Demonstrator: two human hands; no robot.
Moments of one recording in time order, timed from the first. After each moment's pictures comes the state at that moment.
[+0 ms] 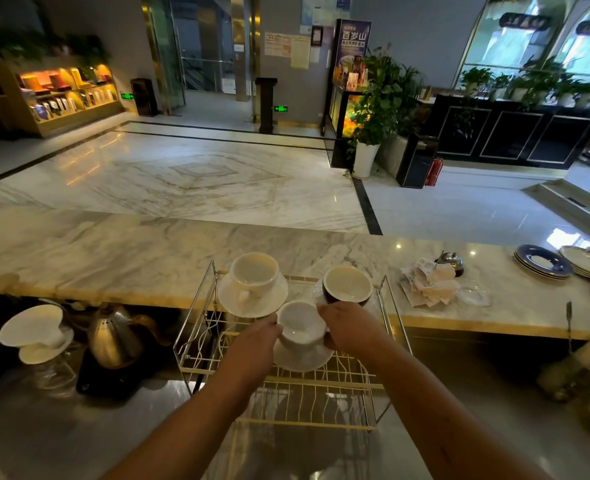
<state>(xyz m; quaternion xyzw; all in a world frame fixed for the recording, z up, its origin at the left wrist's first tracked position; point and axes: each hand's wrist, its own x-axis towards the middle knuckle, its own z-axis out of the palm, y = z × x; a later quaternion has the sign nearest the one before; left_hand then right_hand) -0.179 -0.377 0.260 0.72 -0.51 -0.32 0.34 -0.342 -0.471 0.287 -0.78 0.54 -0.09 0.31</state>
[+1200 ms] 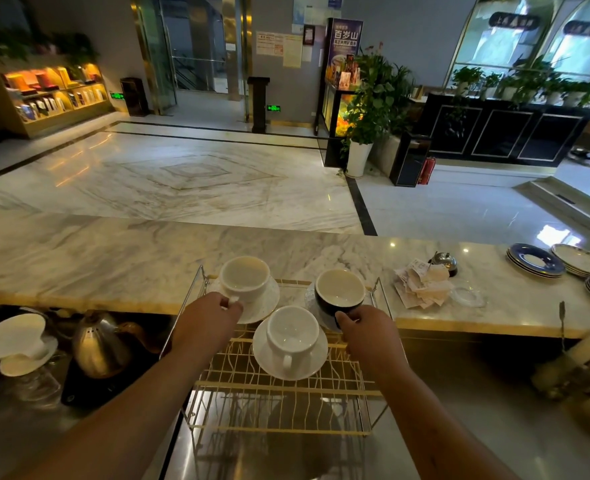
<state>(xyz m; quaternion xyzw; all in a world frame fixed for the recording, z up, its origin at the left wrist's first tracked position) -0.107 -0.433 0.245 0.84 -0.44 -0.16 0.28 -0.377 -0.489 0.244 -0.66 0.64 -0.27 0.28</state>
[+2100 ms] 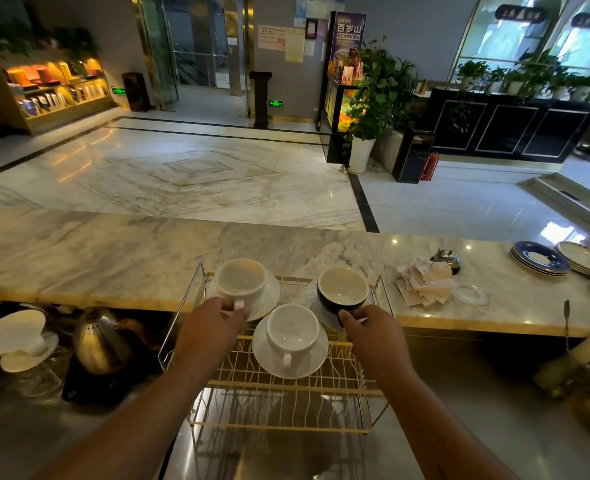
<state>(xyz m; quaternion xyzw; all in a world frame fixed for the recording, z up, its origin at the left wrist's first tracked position) -0.117 -0.421 0.230 0.81 -0.43 -0.17 0.35 -0.382 -0.487 0.237 -0.65 0.63 -0.31 0.28</state>
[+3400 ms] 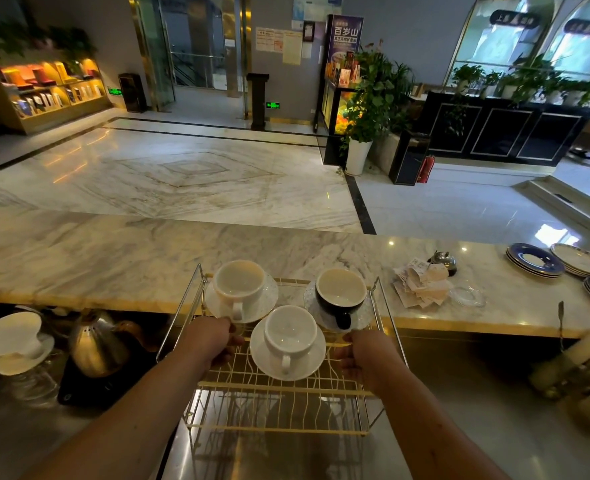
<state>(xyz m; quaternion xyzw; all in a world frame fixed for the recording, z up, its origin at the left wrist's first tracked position) -0.106 -0.438 0.216 0.77 -0.18 -0.47 0.41 -0.375 -0.492 0.231 -0.35 0.68 -0.26 0.59</state>
